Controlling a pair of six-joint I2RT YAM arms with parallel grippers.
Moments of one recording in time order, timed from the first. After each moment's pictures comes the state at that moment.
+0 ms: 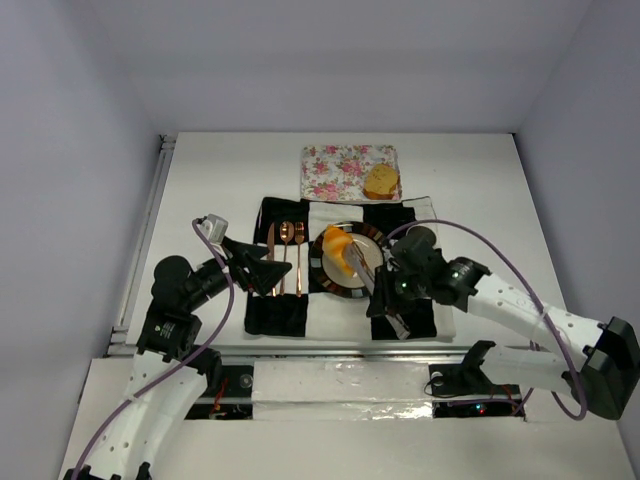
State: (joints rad) left arm -0.28 0.45 0.50 -0.10 0.60 -0.52; right arm 0.79 1.09 0.80 -0.66 -0.26 0.72
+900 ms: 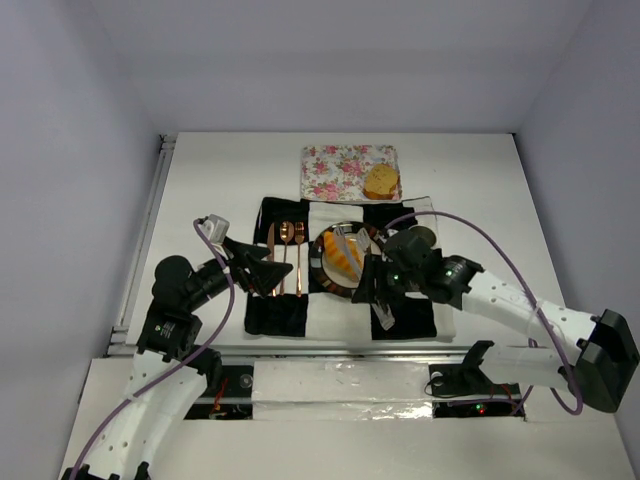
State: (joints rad) left arm -0.29 0.45 0.50 -0.10 0.60 -0.52; right arm 0.84 1.13 0.79 -0.51 -0.18 0.83
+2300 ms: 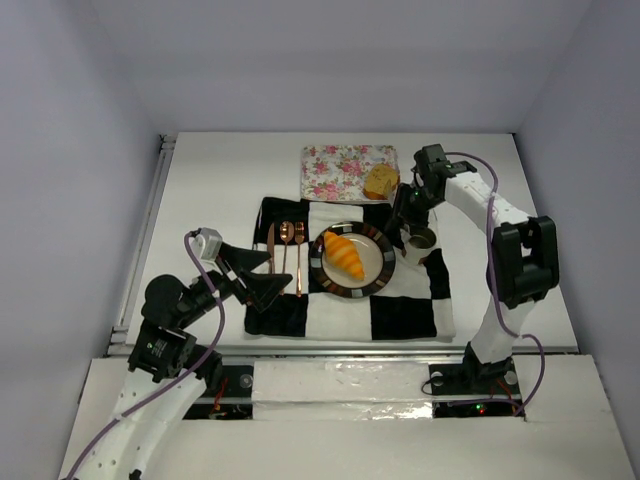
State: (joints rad) left arm -0.38 0.32 0.50 -0.11 0.54 -0.52; right arm 0.24 1.83 1.45 -0.85 -0.33 0.54
